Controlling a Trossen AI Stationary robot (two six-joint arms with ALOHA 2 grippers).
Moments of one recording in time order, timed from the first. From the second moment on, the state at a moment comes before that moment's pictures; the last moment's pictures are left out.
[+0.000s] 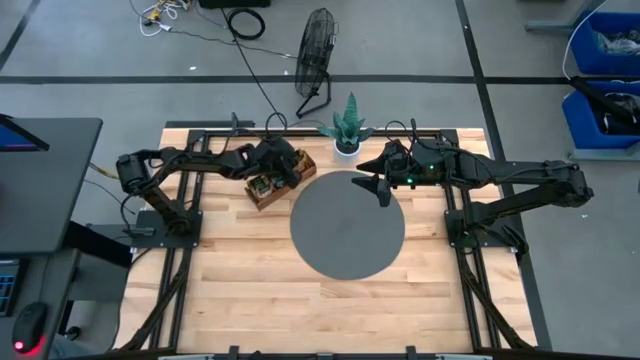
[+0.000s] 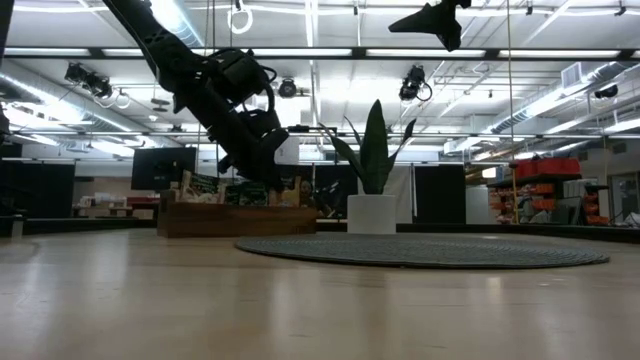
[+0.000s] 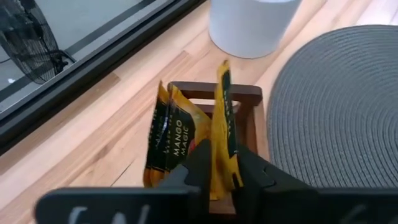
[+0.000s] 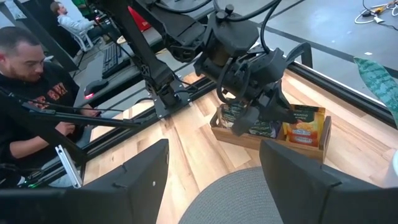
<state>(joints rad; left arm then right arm) 0.47 1.62 0.81 0.11 -0.14 -0.18 -0.09 1.09 1.01 -0.24 0.06 0.45</state>
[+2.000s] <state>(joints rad) 0.08 0.94 0.66 0.42 -0.03 -0.25 -0.10 0.79 0.84 -0.37 0.10 0.41</state>
